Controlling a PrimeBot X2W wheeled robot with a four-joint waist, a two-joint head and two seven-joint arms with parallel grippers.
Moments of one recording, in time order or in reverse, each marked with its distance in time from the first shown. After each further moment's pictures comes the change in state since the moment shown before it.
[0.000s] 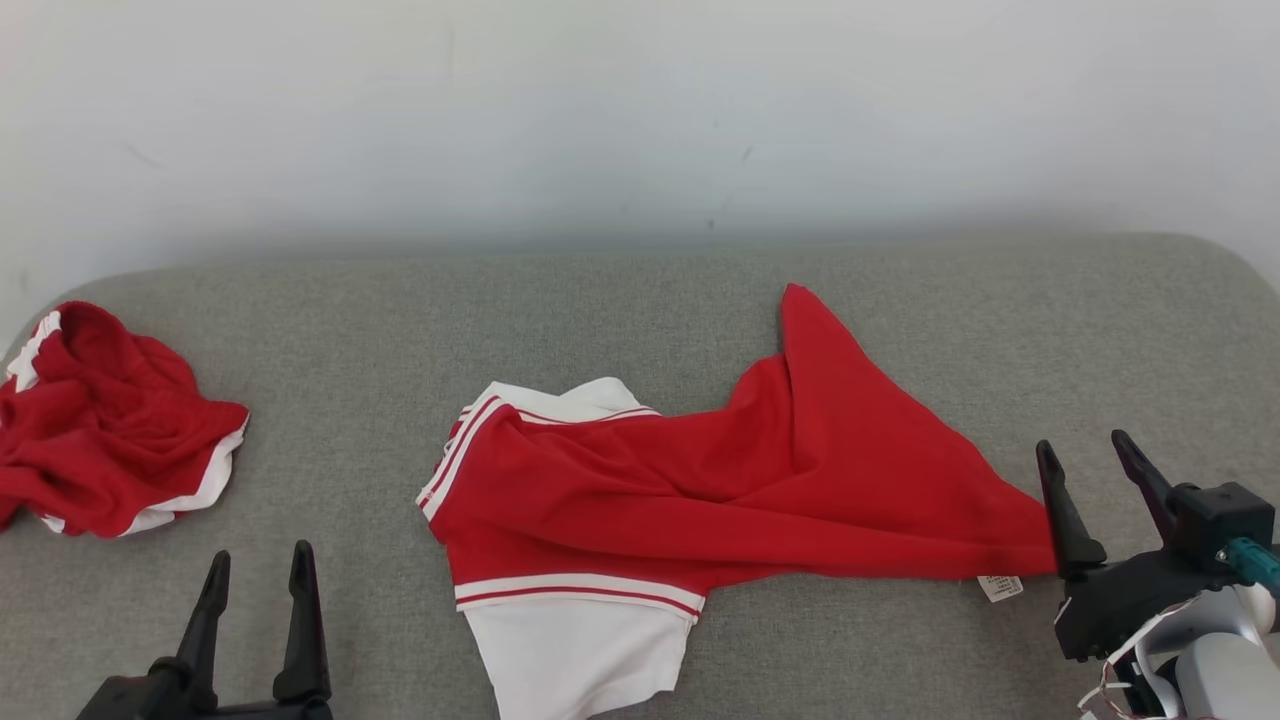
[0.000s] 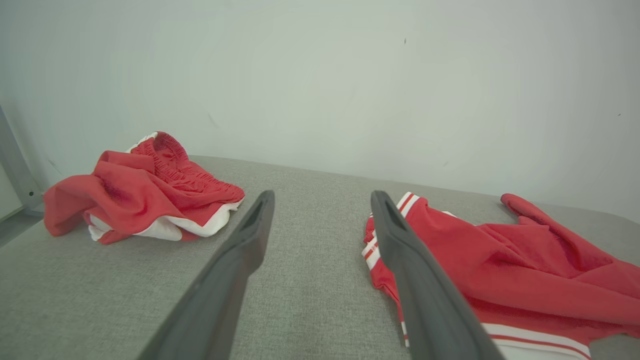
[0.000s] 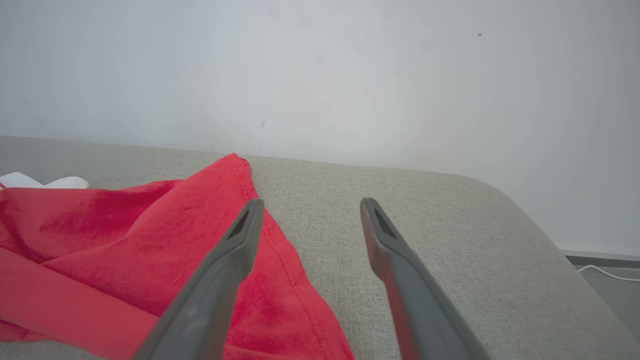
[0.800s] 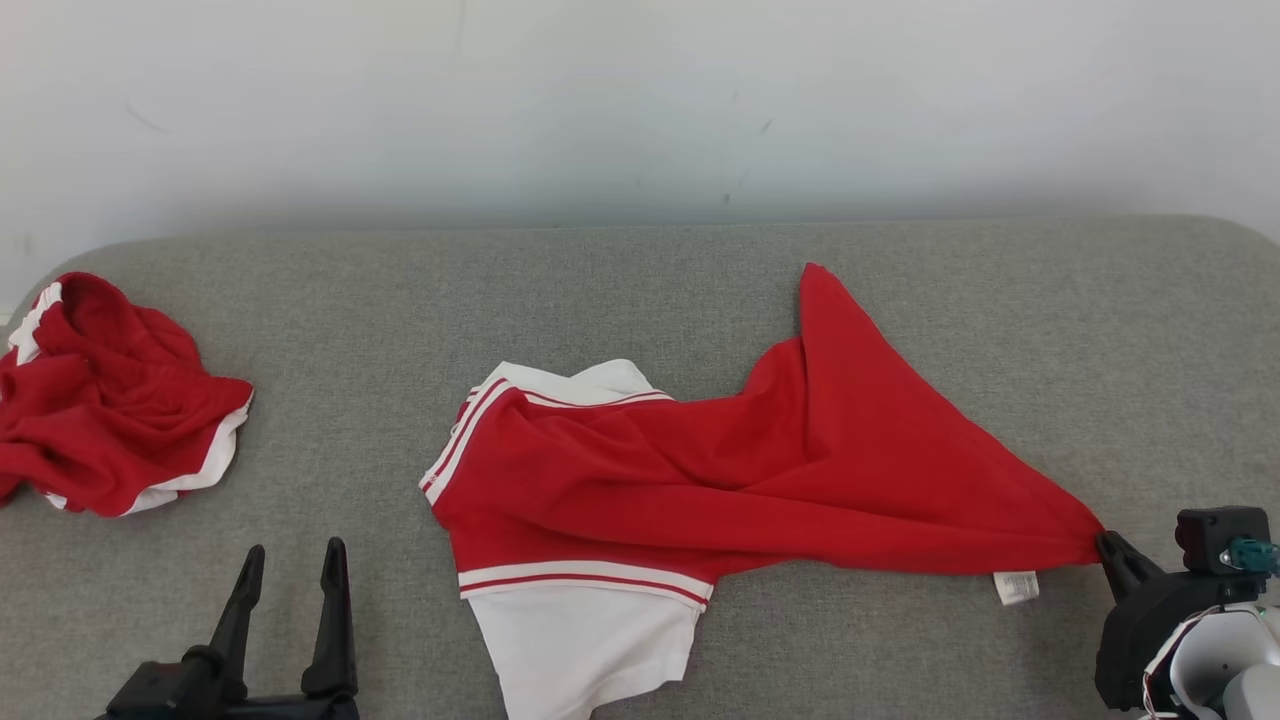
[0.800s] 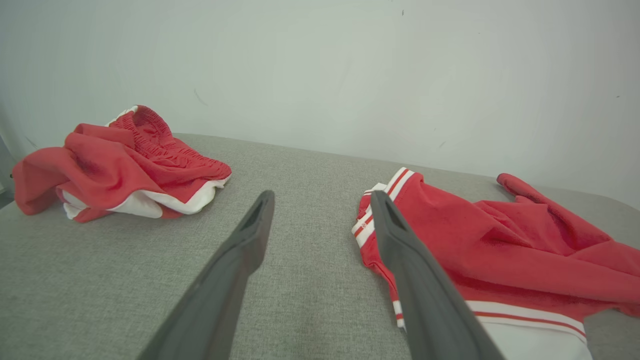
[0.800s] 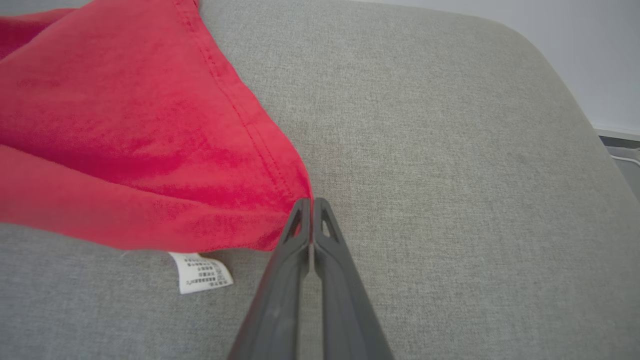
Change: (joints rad) left arm -0.021 0.000 -0.040 0.035 -0.008 -0.011 0.000; right arm 0.046 -0.056 -0.013 0.031 0.055 0.000 0.348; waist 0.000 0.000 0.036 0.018
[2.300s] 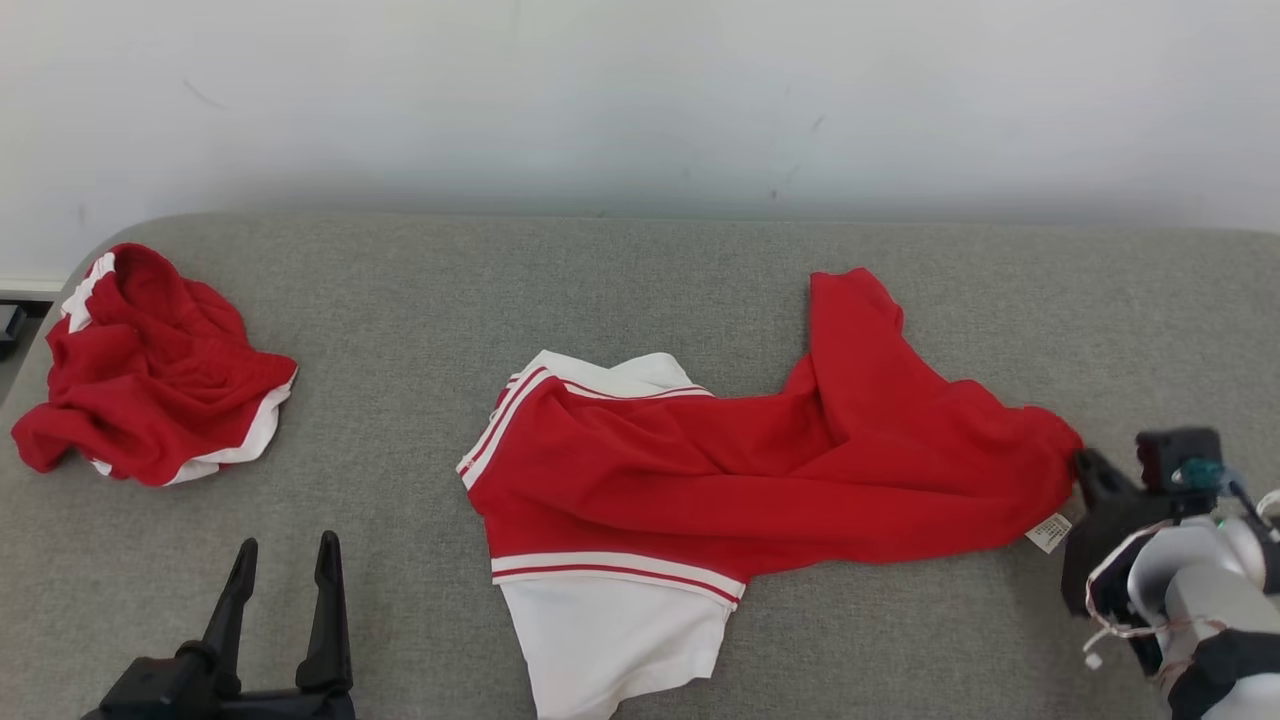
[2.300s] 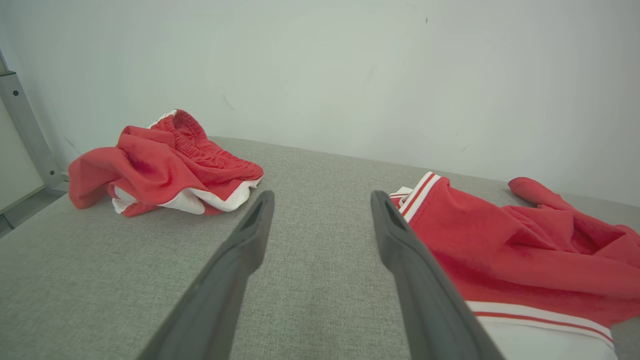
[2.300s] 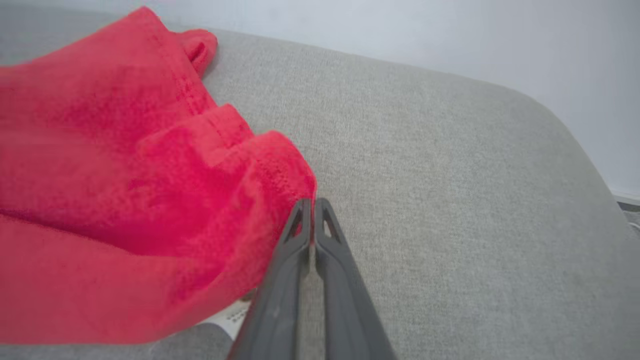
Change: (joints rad) left arm -0.004 0.007 0.000 -0.012 0.000 0.008 0.000; right arm -0.399 0.040 0.073 0.628 -0.151 0.000 -0.316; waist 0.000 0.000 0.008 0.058
